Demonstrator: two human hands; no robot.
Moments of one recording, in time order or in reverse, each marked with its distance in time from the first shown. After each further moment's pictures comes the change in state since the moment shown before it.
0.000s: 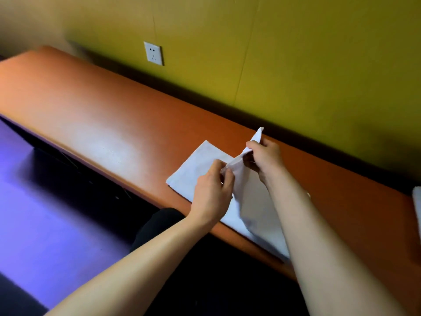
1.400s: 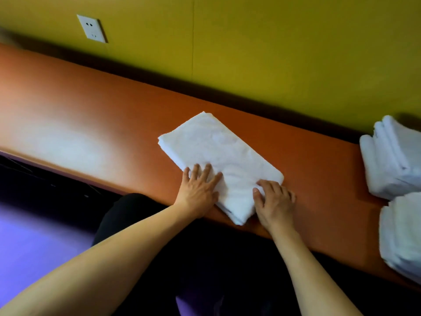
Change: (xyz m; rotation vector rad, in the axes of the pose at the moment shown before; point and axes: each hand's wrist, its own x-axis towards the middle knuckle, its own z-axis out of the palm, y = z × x) left_hand -0.021 -0.061 0.073 1.057 -0.610 0.354; right_hand -0.082 0.181 -0.163 -1.218 0.247 -0.378
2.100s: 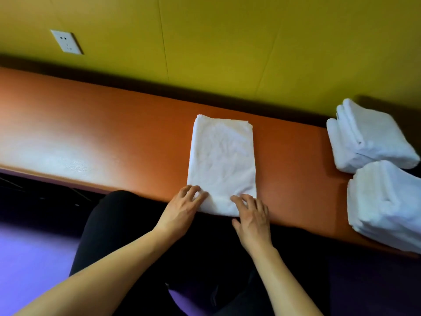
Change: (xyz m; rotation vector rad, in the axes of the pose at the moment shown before) left_hand -0.066 0.017 0.026 -0.187 0.187 0.268; right_hand -0.092 0.000 -0.004 0.054 -0.055 -0.085
